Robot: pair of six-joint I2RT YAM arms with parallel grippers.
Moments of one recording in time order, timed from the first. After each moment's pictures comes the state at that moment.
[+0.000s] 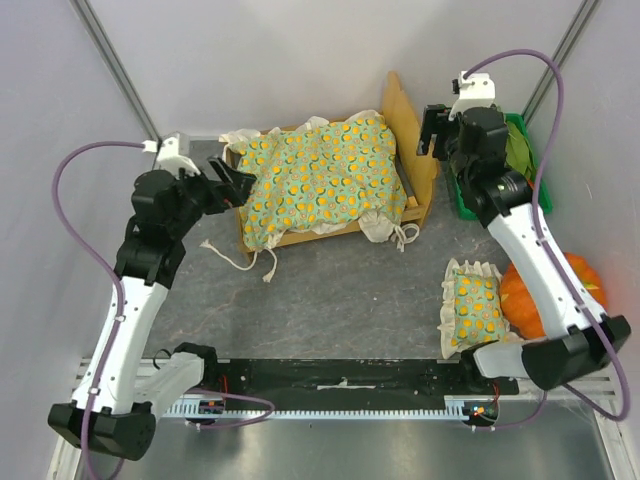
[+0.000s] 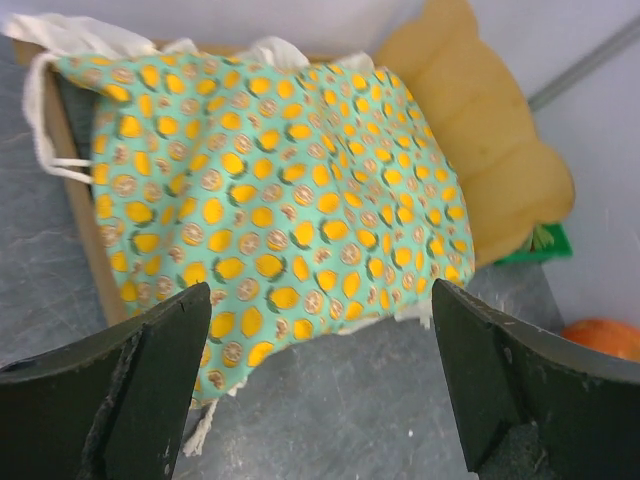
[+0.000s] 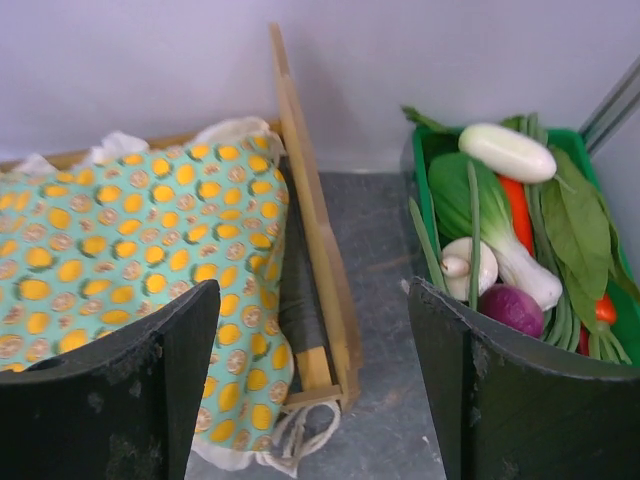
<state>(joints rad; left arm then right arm) -0.13 0.94 1.11 -0.36 0.18 -0.49 0.37 1.30 1.47 -0.33 0.34 0.08</state>
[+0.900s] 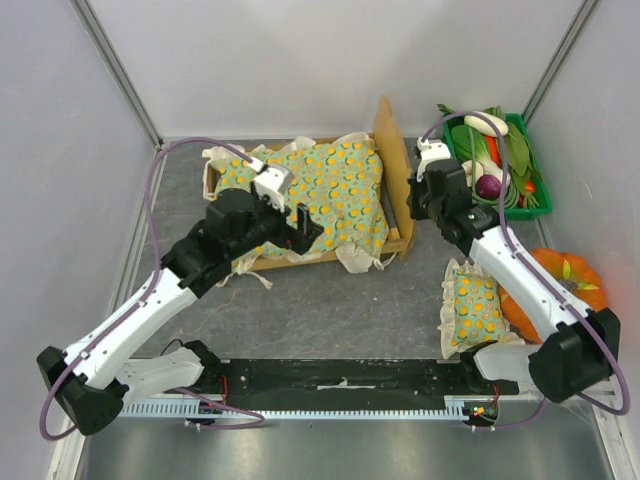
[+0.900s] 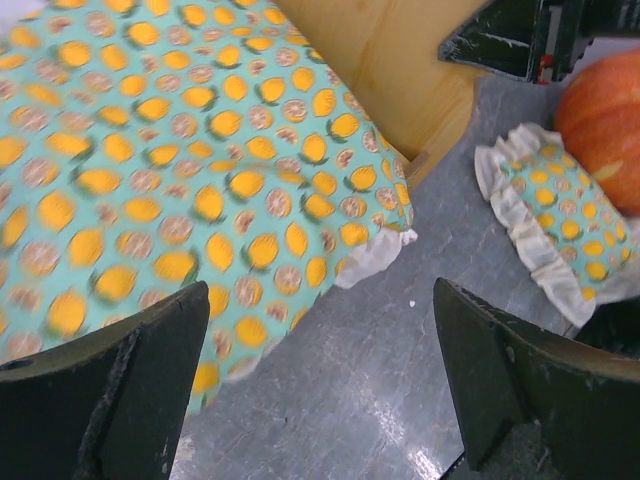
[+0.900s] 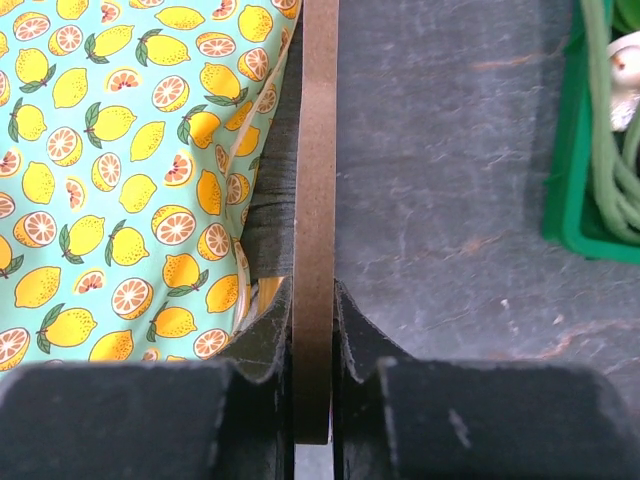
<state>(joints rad) -0.66 1.01 1.06 -0.35 0.08 -0.21 0.38 1.30 1.13 -0.40 0.14 0.15</state>
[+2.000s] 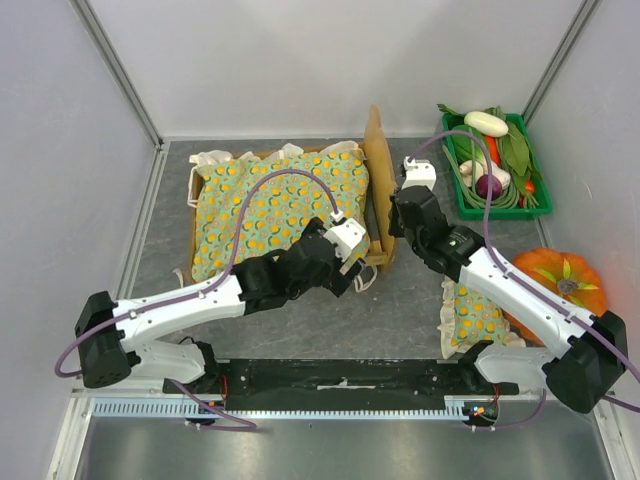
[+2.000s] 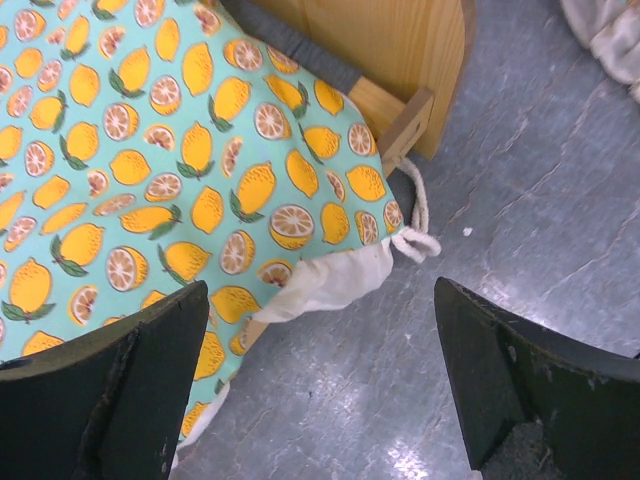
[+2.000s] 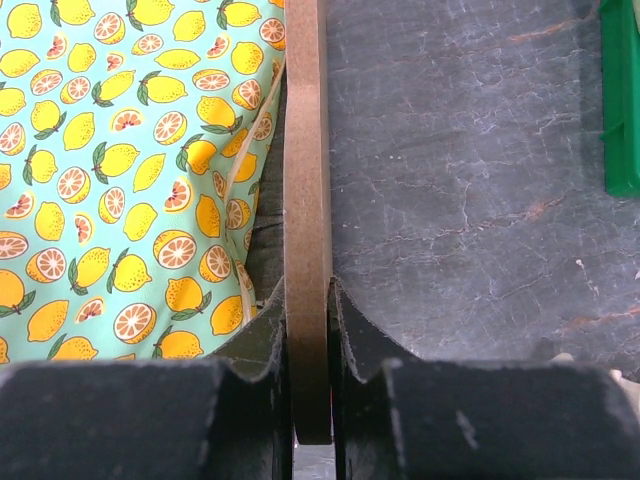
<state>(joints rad) -1.12 1.24 1.01 -0.31 -0.39 -0.06 0.66 1.21 1.02 -0.36 0.45 0.40</state>
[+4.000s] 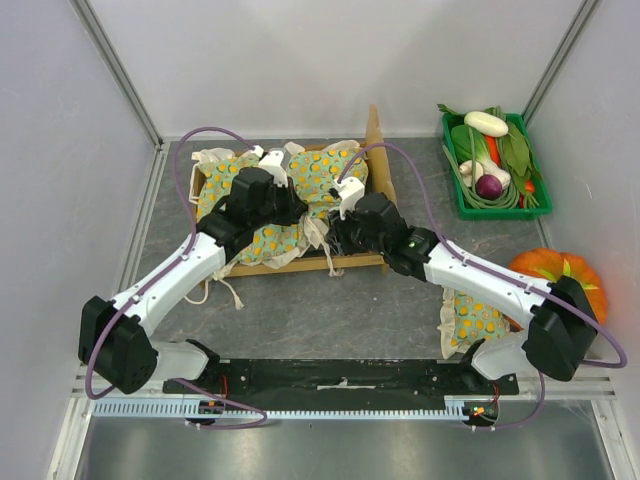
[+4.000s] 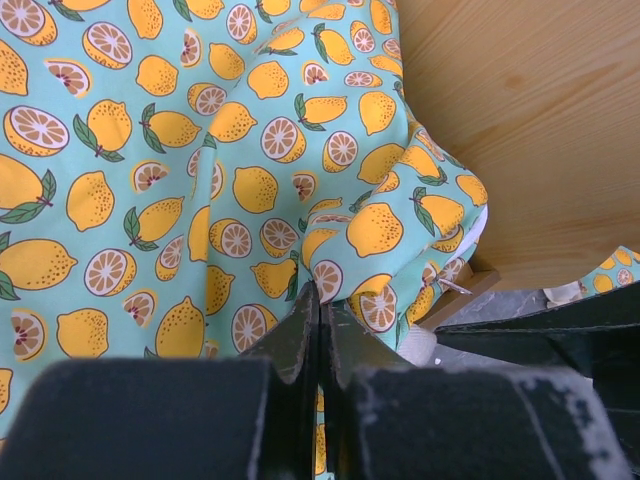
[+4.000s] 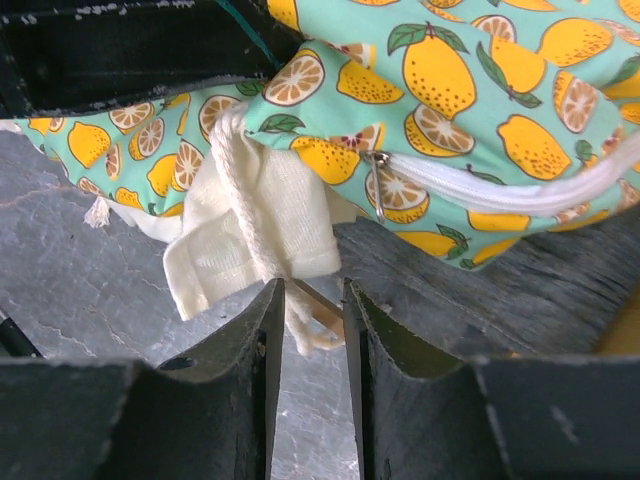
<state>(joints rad) -0.53 1.31 1.07 -0.21 0.08 -0.38 0.83 1.39 1.06 -0.16 0.02 0.19</state>
